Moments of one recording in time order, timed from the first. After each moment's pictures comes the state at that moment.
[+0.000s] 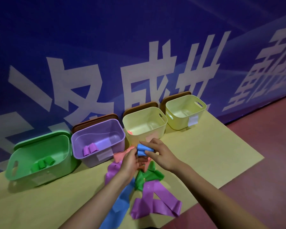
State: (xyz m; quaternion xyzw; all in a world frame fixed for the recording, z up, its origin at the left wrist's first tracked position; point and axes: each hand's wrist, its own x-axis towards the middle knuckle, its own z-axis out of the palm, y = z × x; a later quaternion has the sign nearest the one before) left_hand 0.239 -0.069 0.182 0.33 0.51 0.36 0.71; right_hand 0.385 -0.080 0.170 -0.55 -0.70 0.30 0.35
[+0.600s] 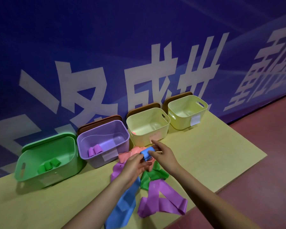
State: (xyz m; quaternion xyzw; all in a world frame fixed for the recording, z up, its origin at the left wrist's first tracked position) left_hand 0.216 -0.082 0.177 0.35 0.50 0.32 0.72; right_hand 0.355 -0.093 0.164 -0.64 -0.49 0.39 0.45
